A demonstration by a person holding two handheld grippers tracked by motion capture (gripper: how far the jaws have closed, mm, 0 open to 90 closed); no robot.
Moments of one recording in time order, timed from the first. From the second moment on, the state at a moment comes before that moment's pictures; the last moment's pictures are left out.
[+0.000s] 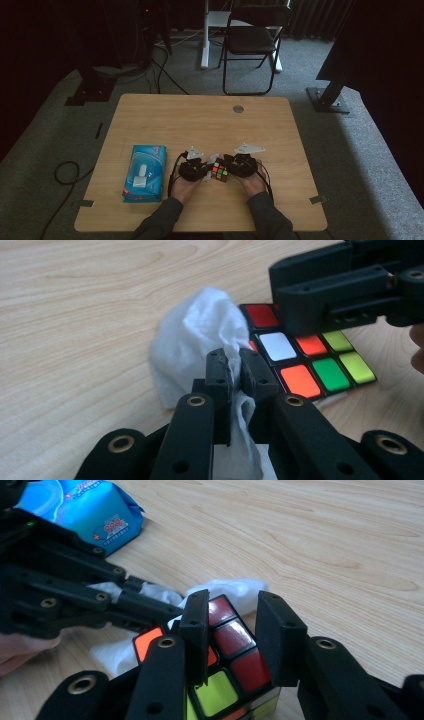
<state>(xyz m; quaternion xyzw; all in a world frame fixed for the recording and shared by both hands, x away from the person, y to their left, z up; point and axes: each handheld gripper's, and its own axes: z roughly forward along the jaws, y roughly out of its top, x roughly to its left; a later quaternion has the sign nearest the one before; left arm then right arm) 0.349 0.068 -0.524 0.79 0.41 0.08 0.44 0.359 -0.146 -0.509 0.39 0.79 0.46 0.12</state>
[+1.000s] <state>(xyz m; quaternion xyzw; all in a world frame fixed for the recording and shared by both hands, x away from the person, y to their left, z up) 0.346 0.076 -0.509 0.77 0.41 0.09 0.47 0.355 -0.158 -0.501 0.44 0.78 0.42 0.13</state>
